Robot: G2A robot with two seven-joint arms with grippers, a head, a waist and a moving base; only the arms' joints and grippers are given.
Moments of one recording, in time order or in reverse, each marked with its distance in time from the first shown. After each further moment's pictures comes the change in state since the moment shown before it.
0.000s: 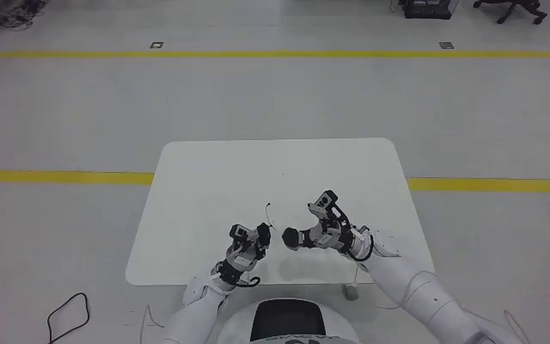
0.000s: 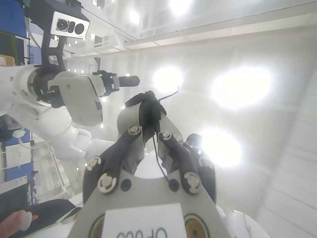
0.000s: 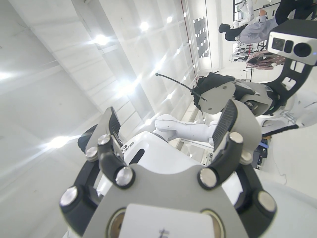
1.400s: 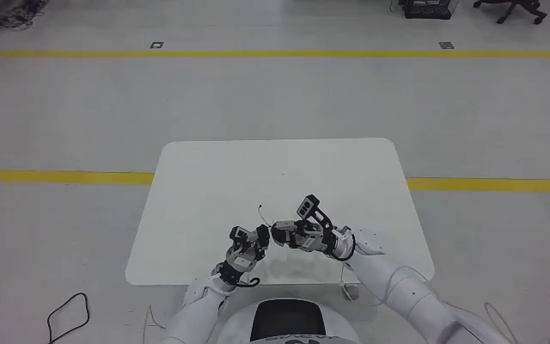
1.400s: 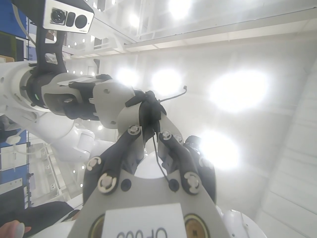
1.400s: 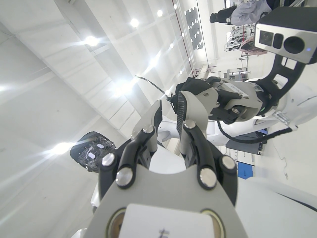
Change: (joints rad) left arm -0.021 -0.016 -0.006 0.072 -0.007 0.000 -0.026; right arm 0.051 -0.114 -0.029 0.147 -0.071 0.030 0.037
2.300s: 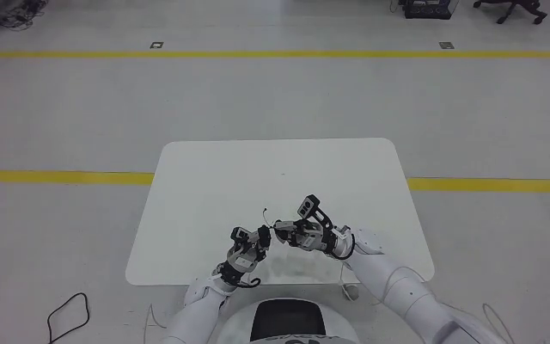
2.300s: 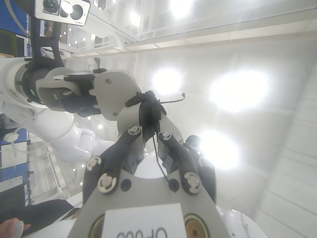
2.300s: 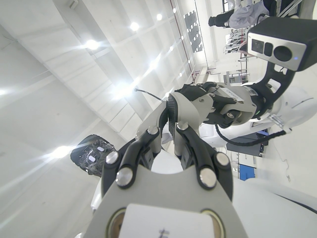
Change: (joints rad) left arm -0.004 0.000 0.008 0.008 -0.002 0.000 -0.006; right arm -0.008 -0.027 0.047 0.034 -0.044 0.018 0.007
